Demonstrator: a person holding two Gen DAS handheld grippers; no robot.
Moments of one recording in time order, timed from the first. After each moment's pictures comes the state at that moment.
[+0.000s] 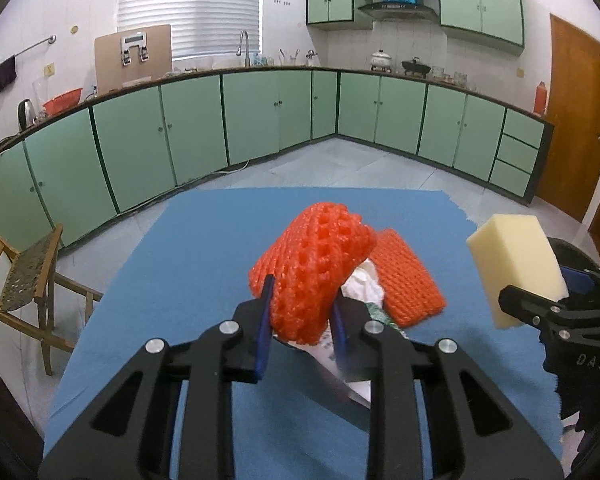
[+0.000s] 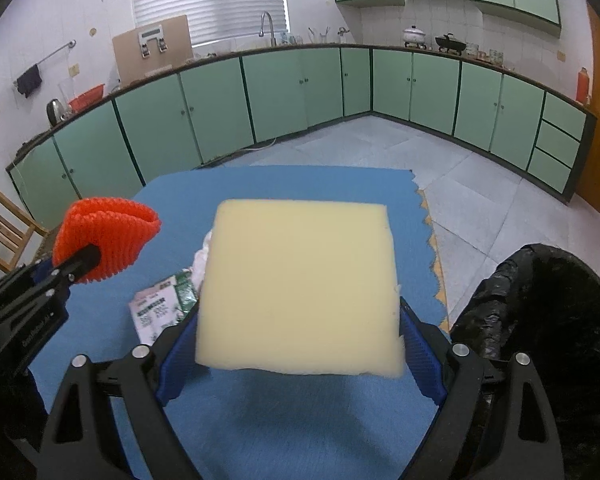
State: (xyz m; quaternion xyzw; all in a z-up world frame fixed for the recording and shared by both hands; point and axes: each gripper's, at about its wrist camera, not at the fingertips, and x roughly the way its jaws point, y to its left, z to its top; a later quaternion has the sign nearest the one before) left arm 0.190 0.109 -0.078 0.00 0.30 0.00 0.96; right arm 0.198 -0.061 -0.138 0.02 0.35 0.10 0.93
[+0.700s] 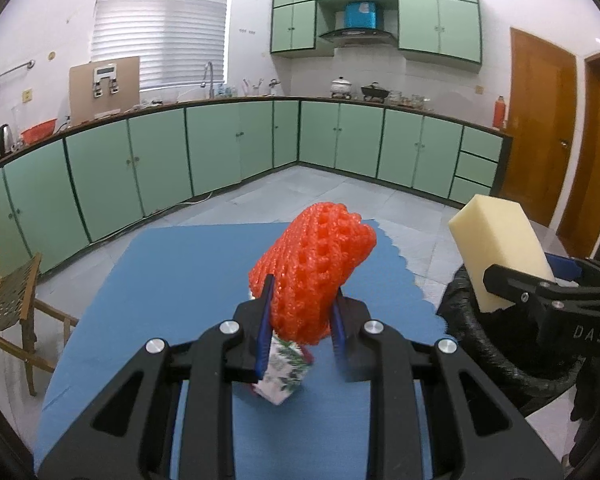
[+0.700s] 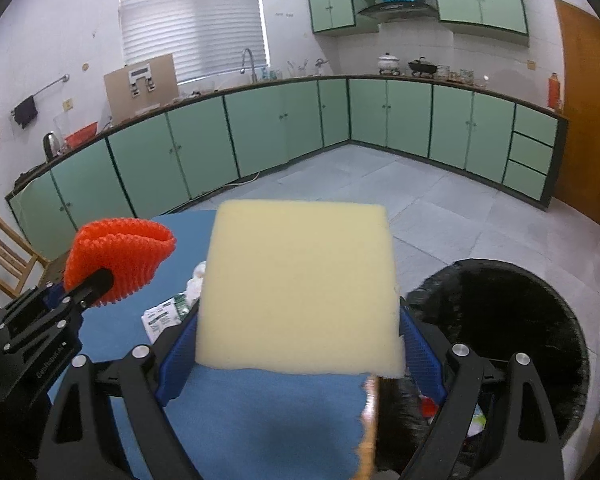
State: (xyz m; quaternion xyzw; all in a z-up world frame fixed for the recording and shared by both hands) left arm 0.146 0.040 -0.035 0.00 0.25 -0.06 0.97; right arm 0.140 -0.128 -0.083 0.04 0.30 0.06 0.95
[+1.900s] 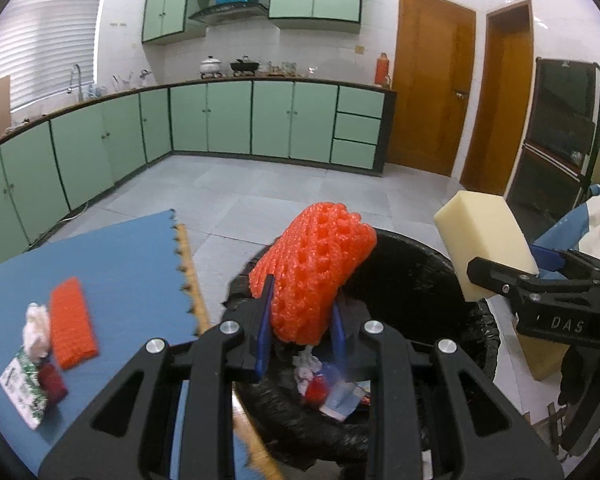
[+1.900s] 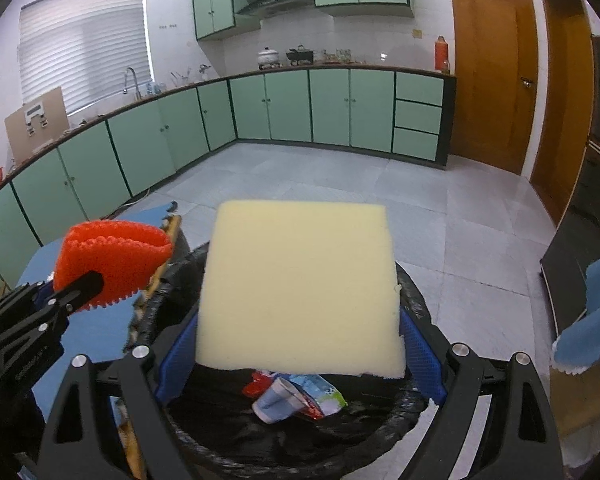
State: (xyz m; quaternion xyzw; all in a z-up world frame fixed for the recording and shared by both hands) left arm 0.159 -0.197 -0.086 0.05 0.28 -0.27 0.92; right arm 0.086 -0.362 -0.119 0.09 0.31 -0.11 0.94
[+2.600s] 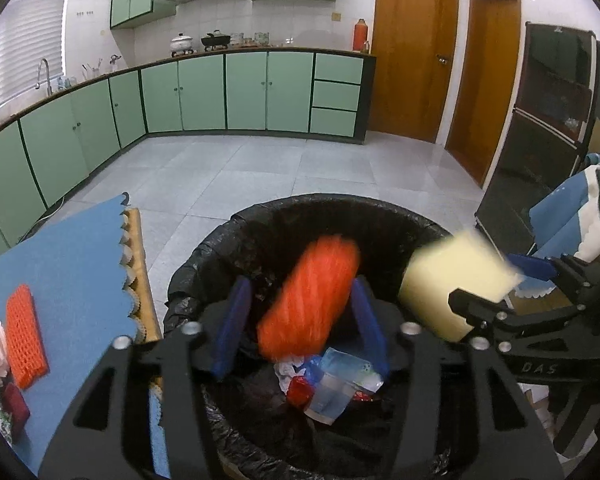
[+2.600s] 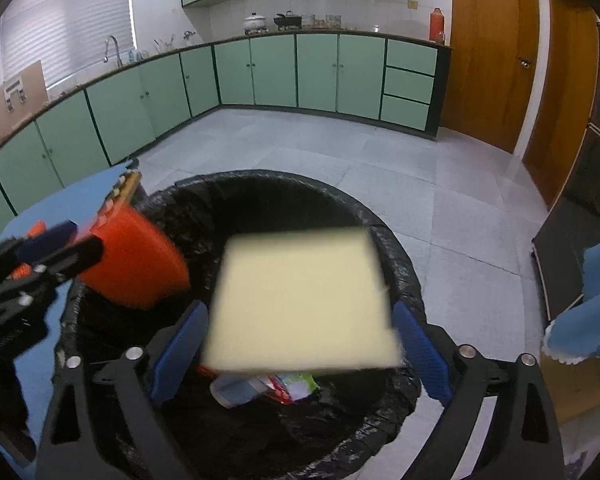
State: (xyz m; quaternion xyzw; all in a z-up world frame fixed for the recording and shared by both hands) left arm 0.187 -0.243 -0.123 0.08 0.32 -0.30 0.89; right arm 0.107 -0.393 -0.175 0.07 0.37 -0.13 0.92
